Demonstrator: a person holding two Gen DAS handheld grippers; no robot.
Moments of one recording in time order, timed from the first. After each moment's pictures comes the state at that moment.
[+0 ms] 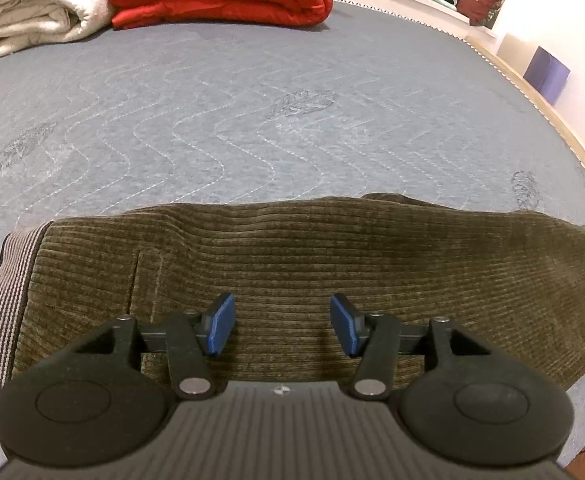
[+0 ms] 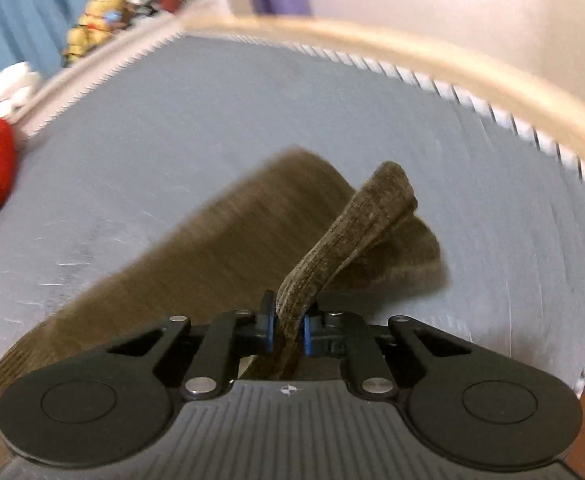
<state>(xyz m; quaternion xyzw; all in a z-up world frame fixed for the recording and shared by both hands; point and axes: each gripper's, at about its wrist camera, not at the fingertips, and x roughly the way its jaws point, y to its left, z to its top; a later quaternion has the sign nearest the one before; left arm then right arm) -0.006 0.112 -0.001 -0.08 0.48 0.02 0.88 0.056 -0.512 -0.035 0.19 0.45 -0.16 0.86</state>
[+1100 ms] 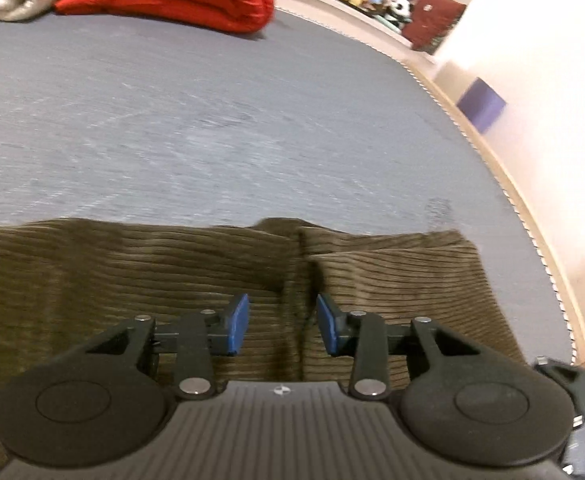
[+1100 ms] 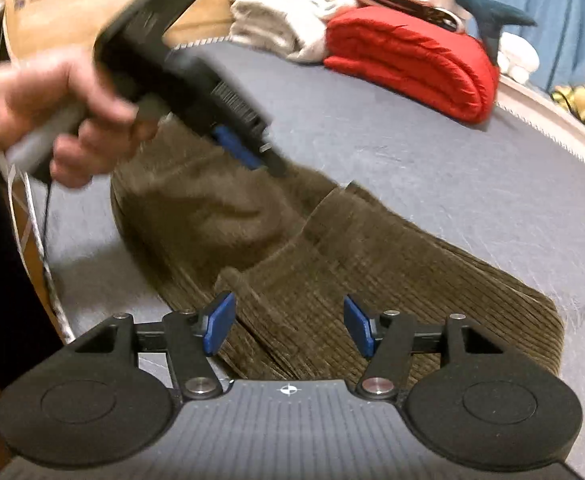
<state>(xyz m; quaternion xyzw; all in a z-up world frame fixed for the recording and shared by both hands) 0.013 0.092 0.012 -0.17 0.45 -0.09 0.87 -0.052 -0.131 0.022 -0.17 0.38 0.41 0.81</state>
